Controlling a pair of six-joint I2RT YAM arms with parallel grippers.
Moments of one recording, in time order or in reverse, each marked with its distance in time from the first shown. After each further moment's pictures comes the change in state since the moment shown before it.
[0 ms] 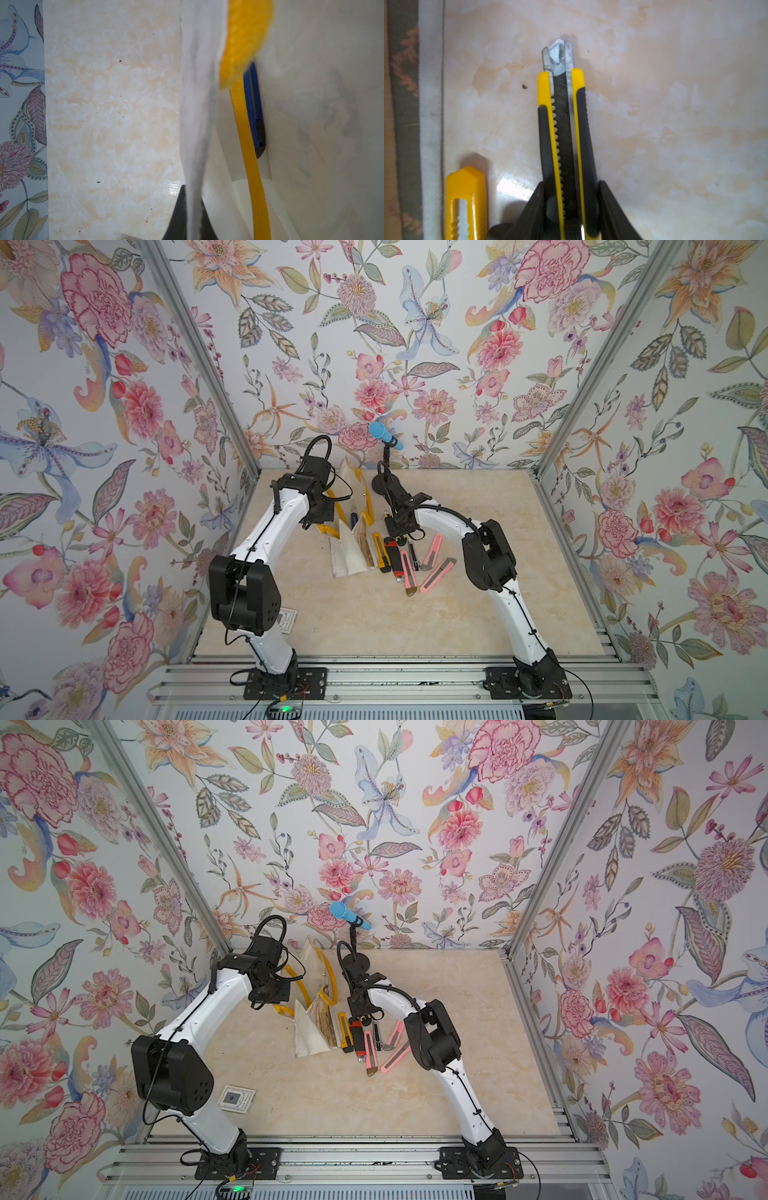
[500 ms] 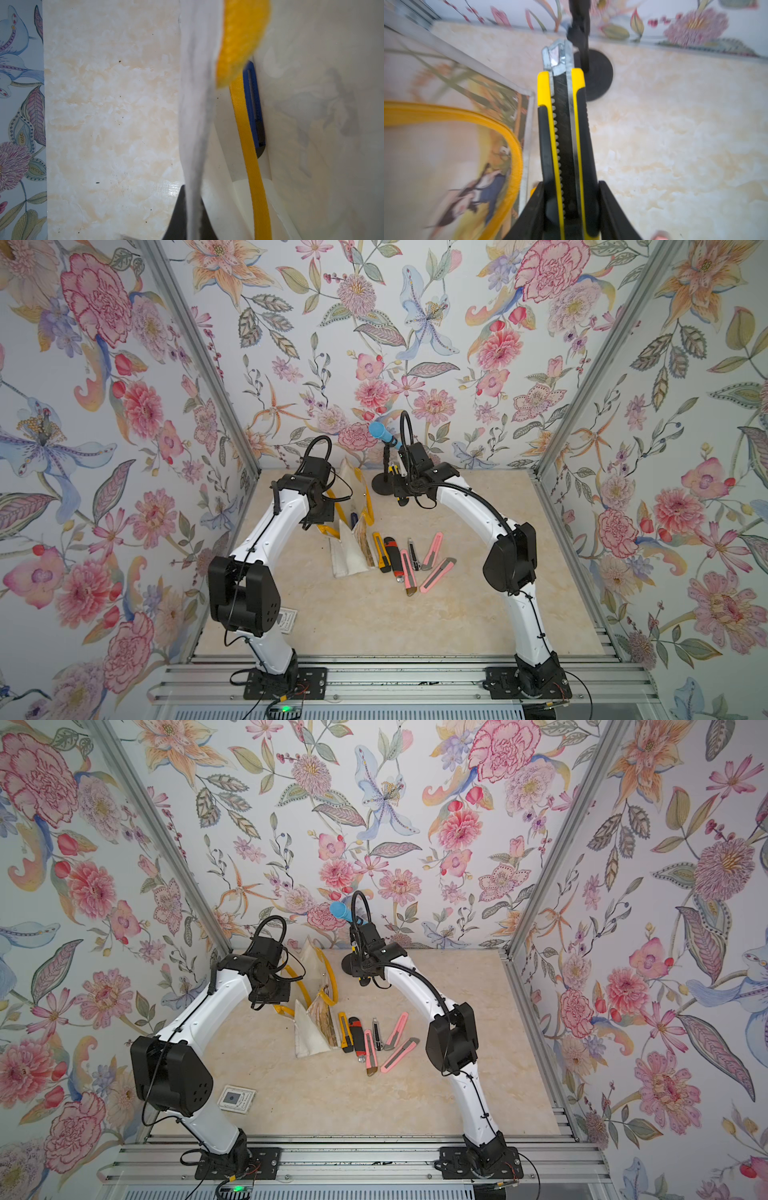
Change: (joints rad) left arm -0.008 -0.008 -0.010 0.011 0.001 0.001; right arm -0.041 -0.186 0.262 -0.027 -0.001 0.033
